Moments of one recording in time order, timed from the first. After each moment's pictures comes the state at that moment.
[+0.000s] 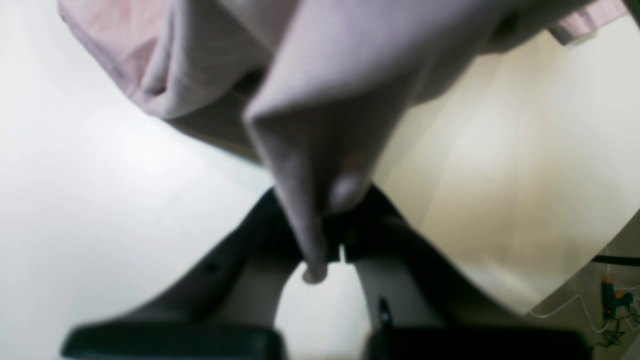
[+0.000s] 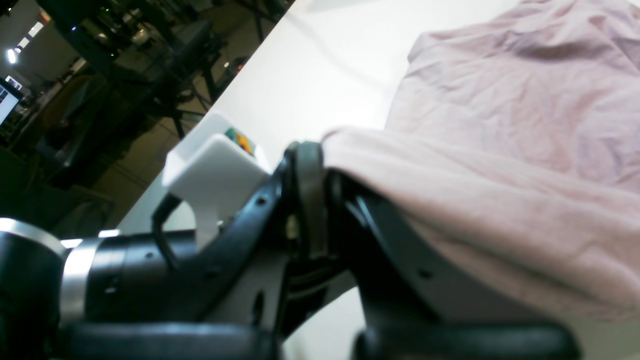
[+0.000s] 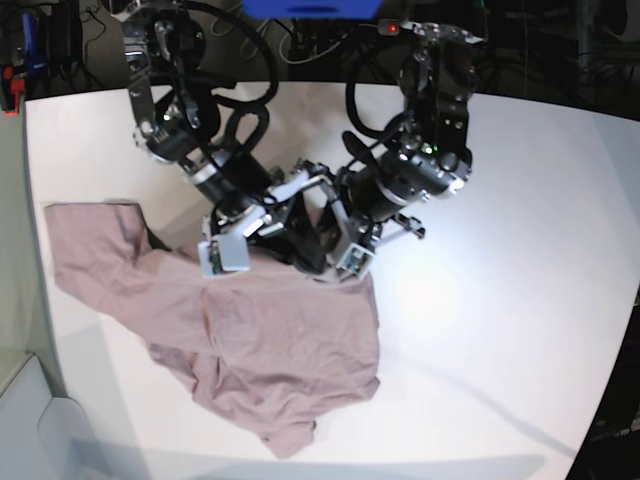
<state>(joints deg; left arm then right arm) 4.9 5.0 8.4 103.5 -7.2 -23.4 54.8 -11.0 3.8 -13.2 114.4 31.1 10.1 -31.1</state>
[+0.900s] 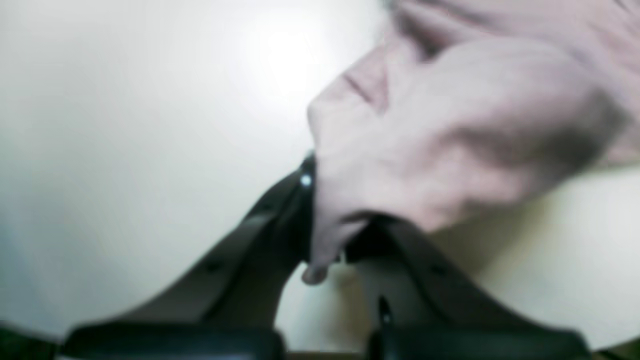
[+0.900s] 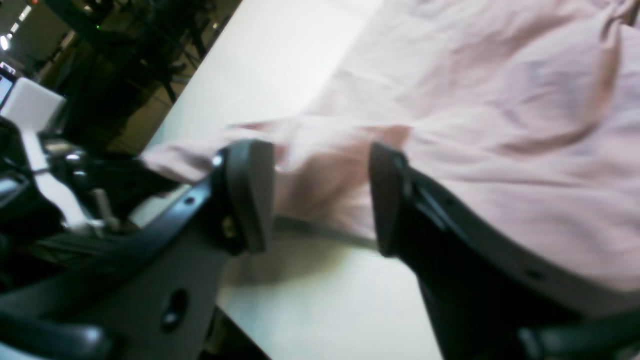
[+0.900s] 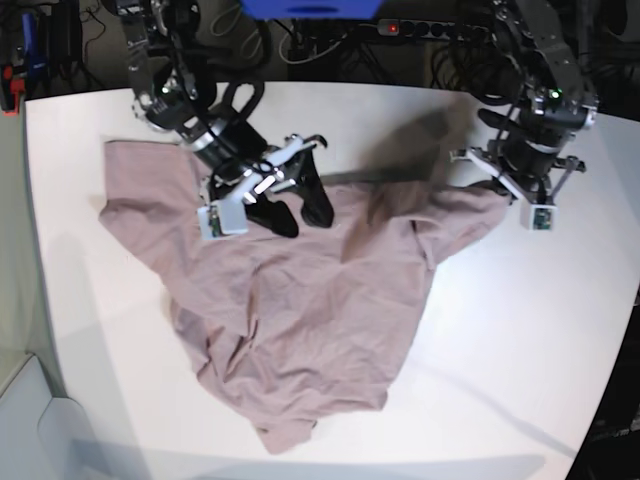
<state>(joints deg) 15.6 2.1 -24.8 116.4 -7.8 -23.8 55.1 -17.5 5.6 -12.9 114.4 31.1 10.3 -31.0</state>
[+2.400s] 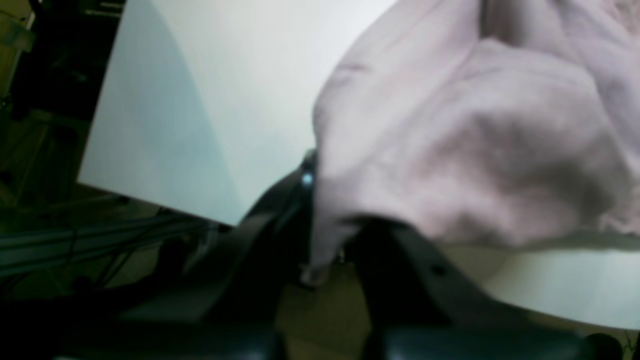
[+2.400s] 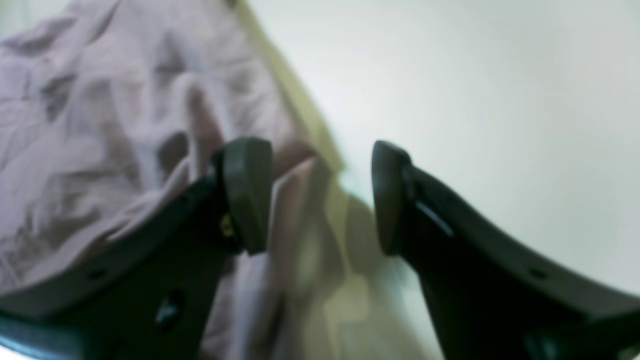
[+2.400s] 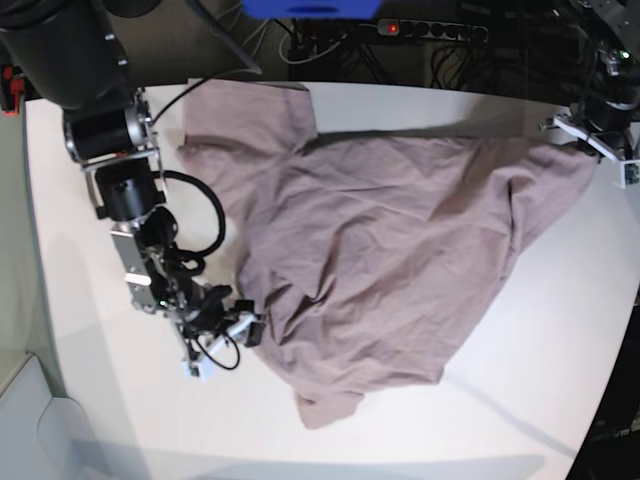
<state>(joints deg) 20.0 -2.5 -46.3 116.4 -15.2 -29.5 55.2 33.8 7.6 -14.2 37.7 31.0 14.7 -21.9</state>
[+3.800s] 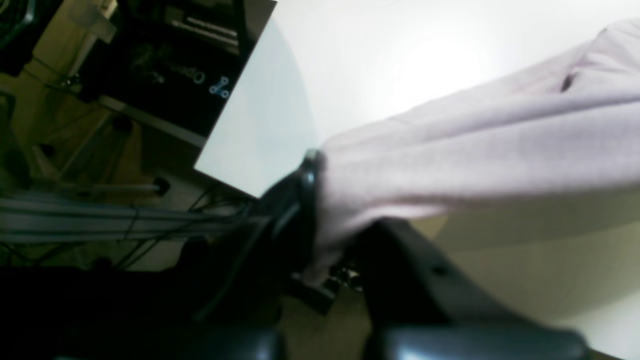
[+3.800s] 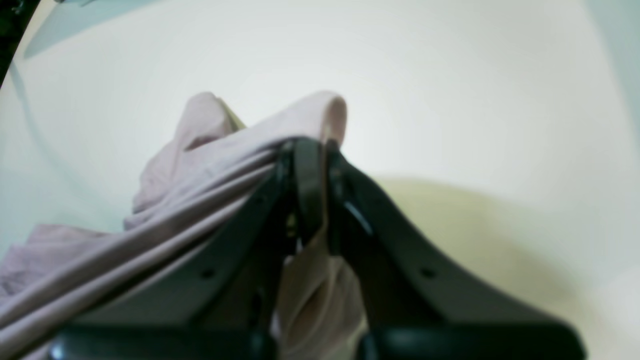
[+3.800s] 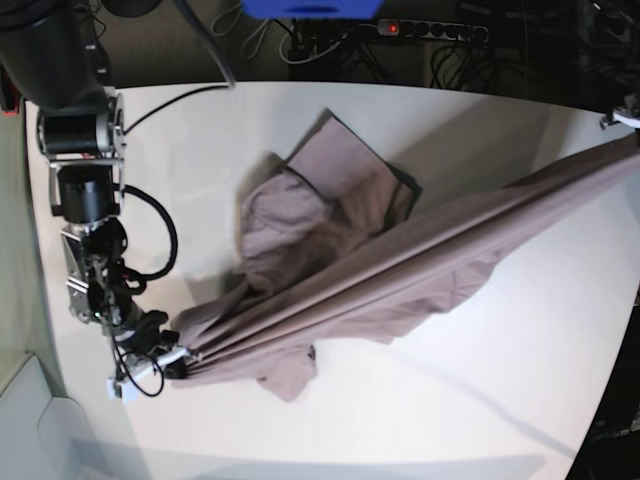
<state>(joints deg) 19.7 -6.3 -60.8 116.5 -22.6 -30.0 55.8 33.3 14.3 -2.6 44.1 31.5 15.2 -21.8</state>
